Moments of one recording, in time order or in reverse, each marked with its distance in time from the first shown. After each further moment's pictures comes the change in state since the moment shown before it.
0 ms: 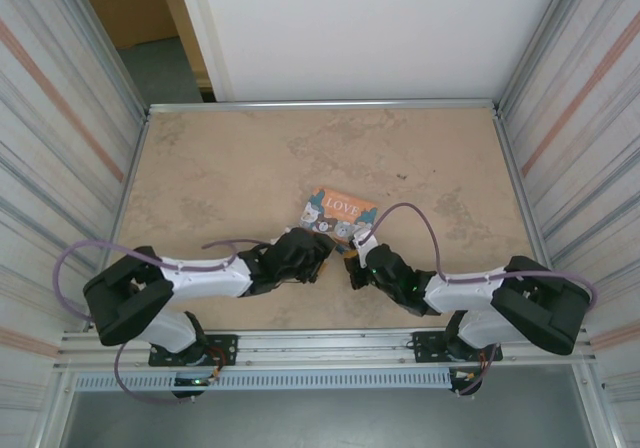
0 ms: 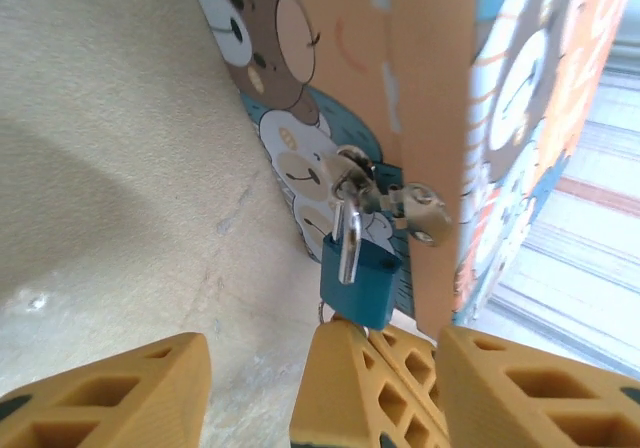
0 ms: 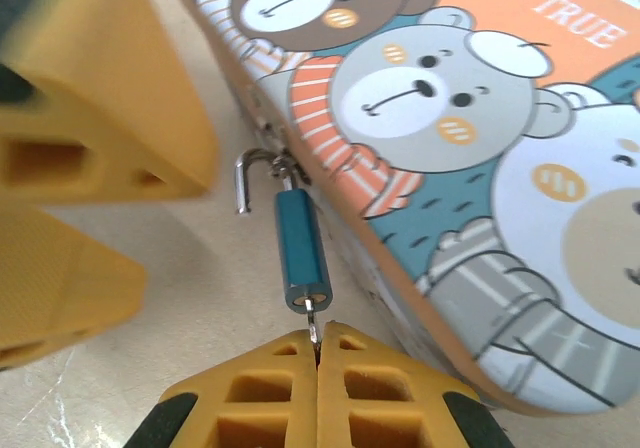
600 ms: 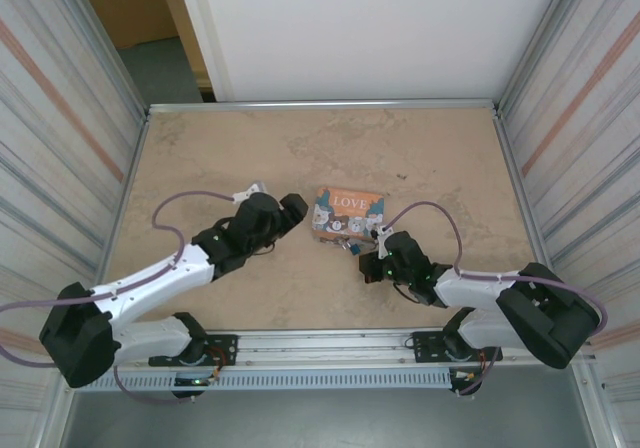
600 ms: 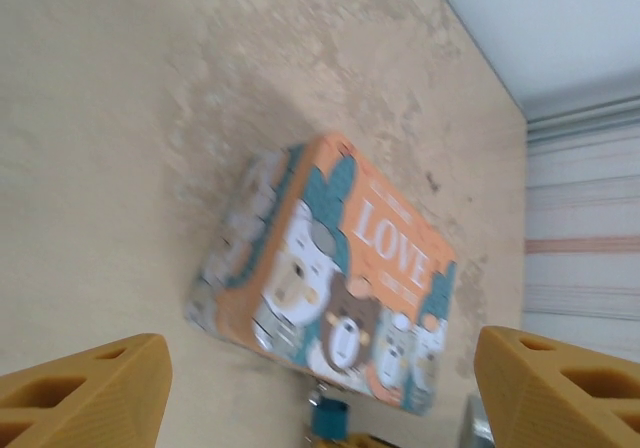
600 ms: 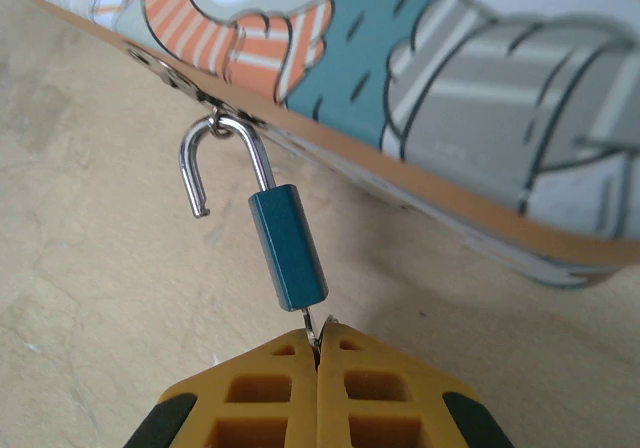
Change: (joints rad) left arm 0.254 -0.262 0.134 -0.328 -0.088 0.562; right arm -0.239 -0.047 -0.014 -0.159 -0.320 0.212
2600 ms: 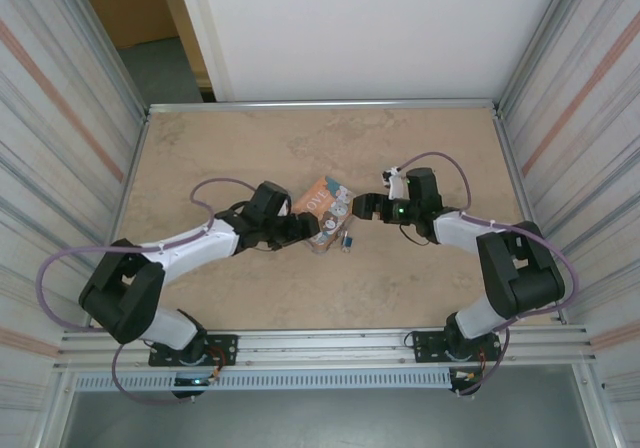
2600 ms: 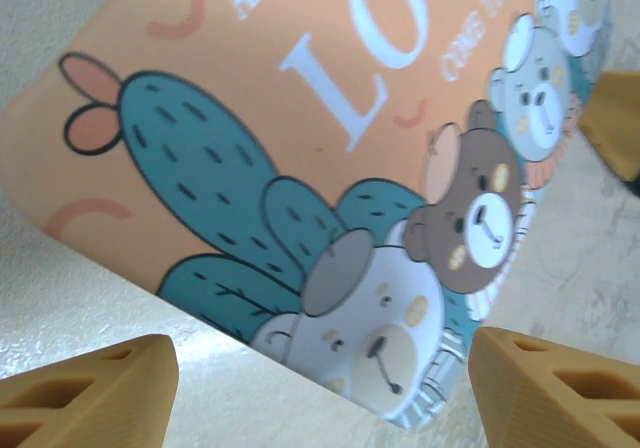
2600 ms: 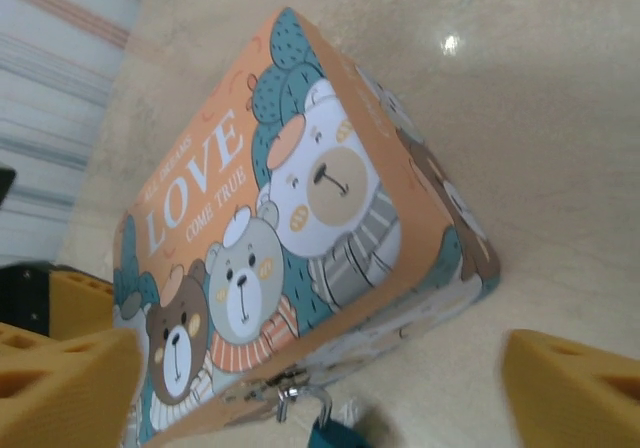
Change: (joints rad) left arm 0.101 0.284 0.084 -0.073 0.430 0.321; right arm -0.418 0.283 0.422 -0.124 -0.527 -0.055
